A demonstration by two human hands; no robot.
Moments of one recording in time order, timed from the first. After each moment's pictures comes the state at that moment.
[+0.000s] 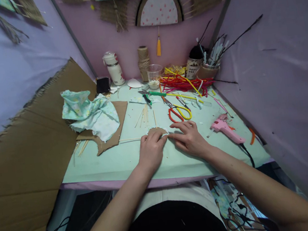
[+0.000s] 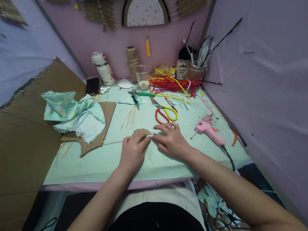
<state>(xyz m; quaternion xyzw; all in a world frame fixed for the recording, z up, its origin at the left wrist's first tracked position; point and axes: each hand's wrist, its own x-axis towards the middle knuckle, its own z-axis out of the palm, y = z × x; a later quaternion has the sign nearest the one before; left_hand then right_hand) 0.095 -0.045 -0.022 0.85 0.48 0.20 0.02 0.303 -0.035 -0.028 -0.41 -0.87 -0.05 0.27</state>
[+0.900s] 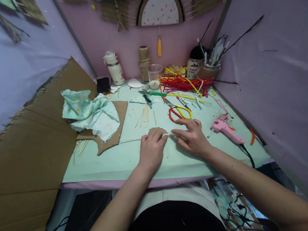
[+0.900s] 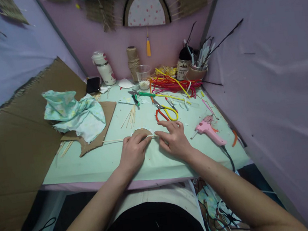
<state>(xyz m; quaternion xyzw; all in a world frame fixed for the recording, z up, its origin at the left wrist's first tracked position) 0.096 -0.045 -0.023 0.85 0.48 0.21 0.02 0.305 -0.038 -0.025 -0.44 -0.83 -0.06 0.34</state>
